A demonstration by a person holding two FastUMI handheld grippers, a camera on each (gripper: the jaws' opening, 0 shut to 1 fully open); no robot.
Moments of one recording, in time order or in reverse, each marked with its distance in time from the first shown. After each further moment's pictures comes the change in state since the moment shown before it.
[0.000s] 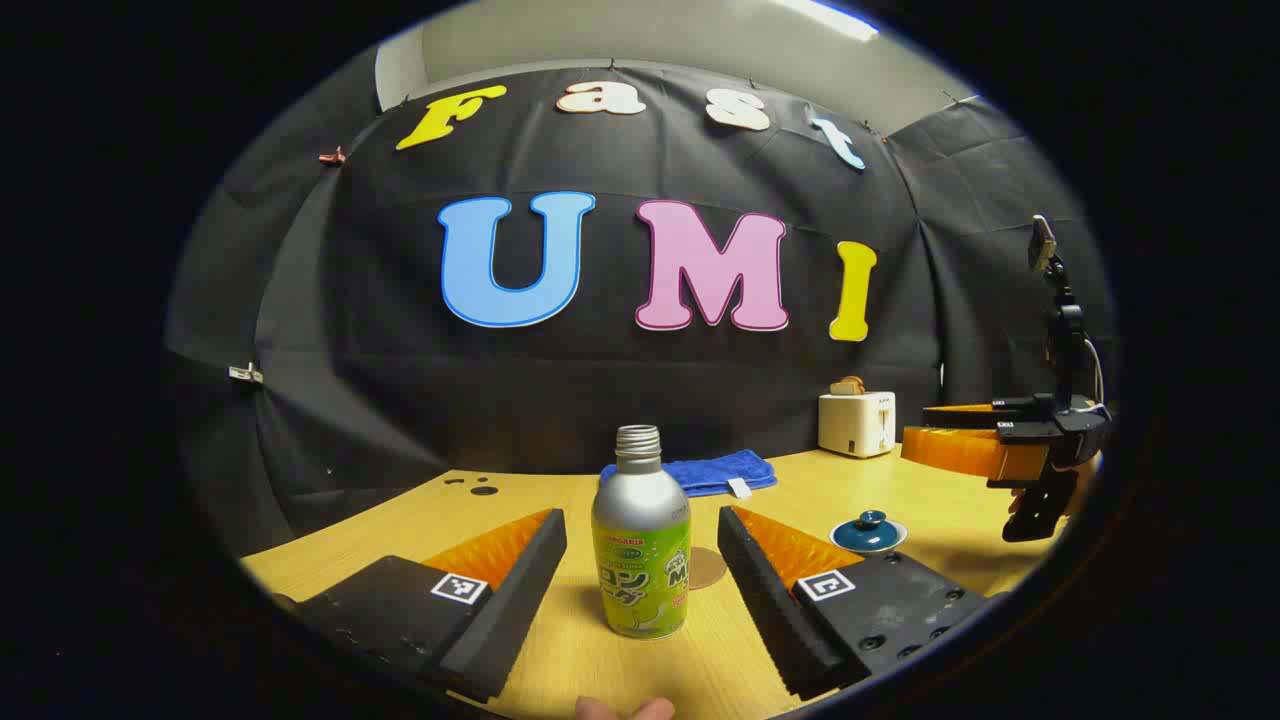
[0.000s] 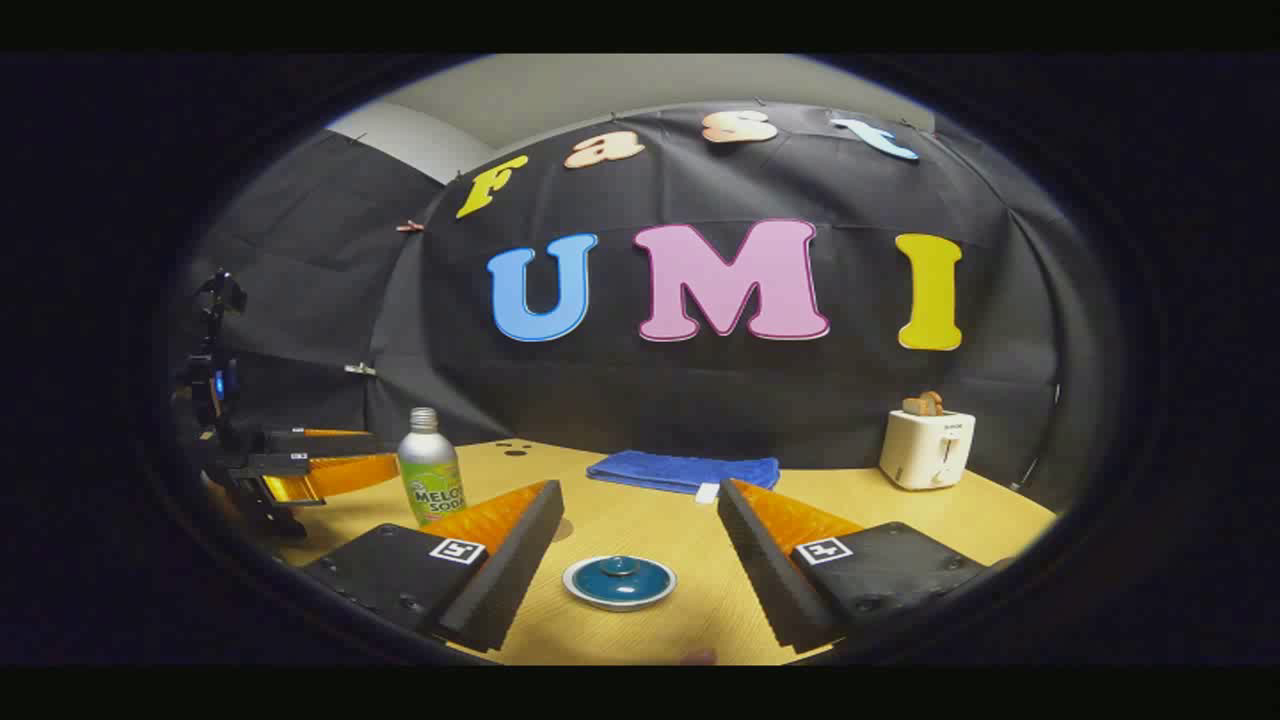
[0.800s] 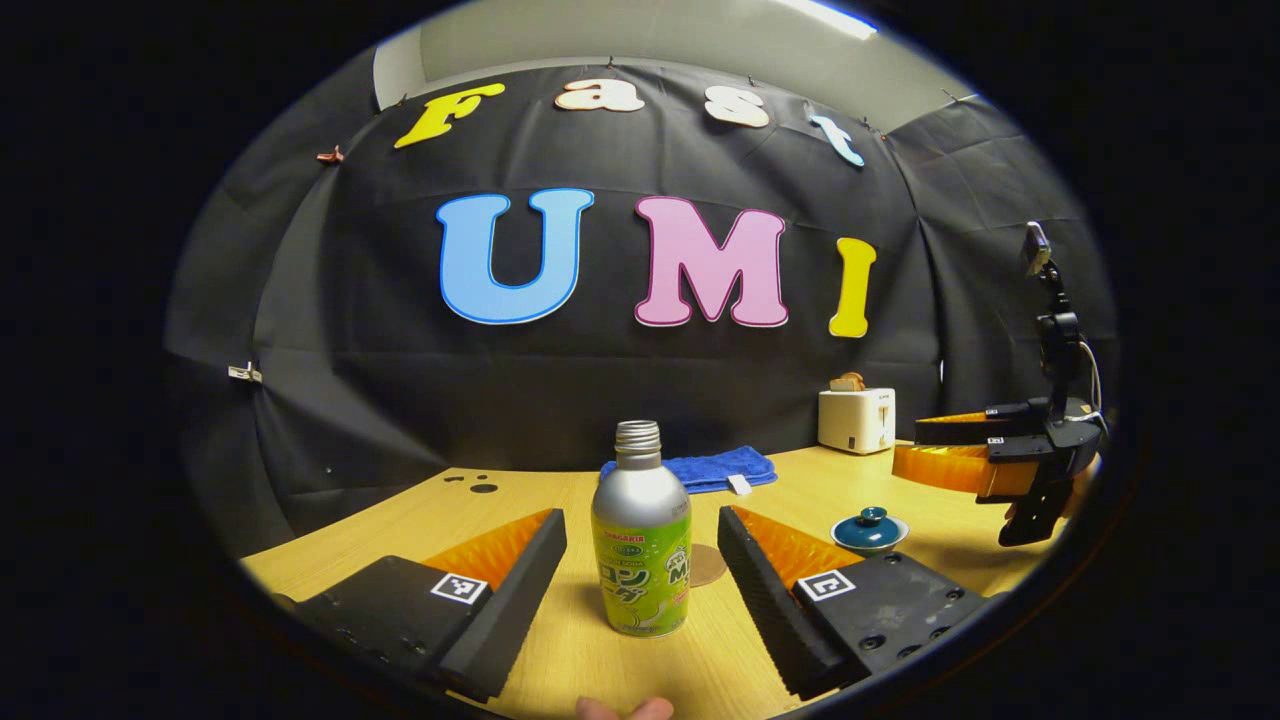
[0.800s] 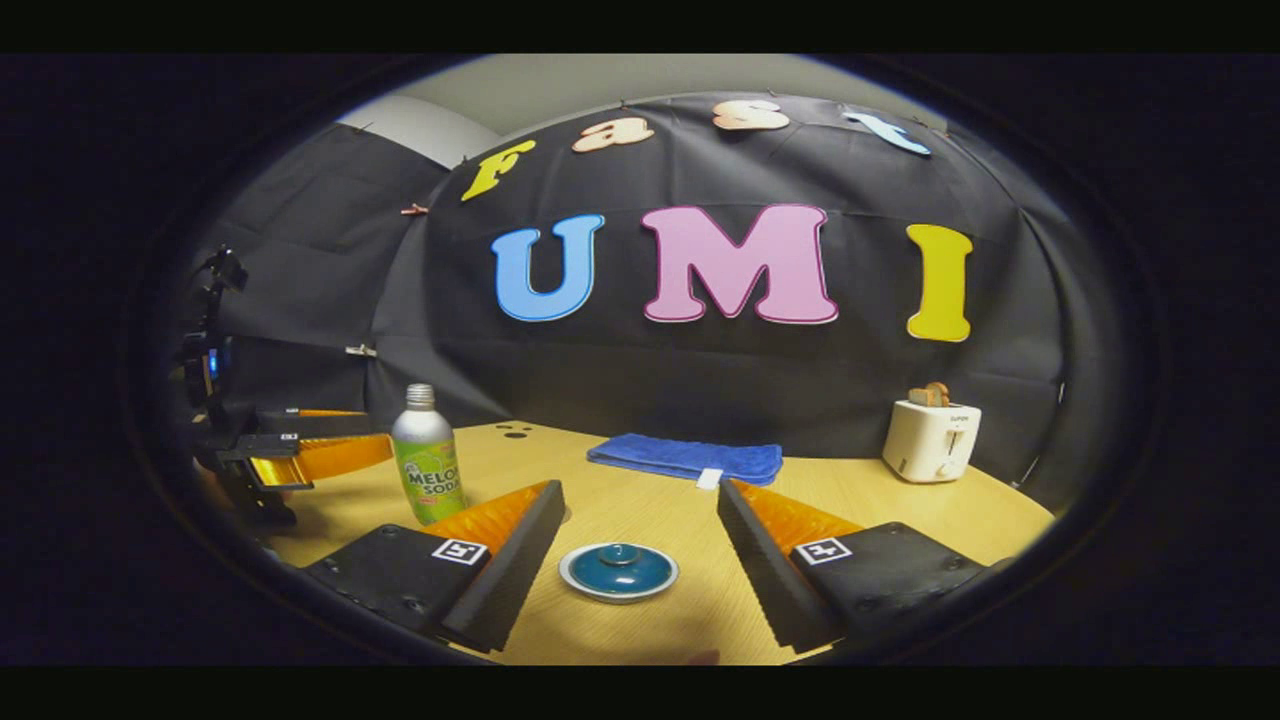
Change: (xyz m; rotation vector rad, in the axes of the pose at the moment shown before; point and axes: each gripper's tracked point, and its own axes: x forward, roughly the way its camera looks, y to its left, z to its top) left arm 0.000 0.000 -0.005 0.002 0.013 -0.001; right arm 0.007 0.002 -0.025 -0.039 0.070 0.002
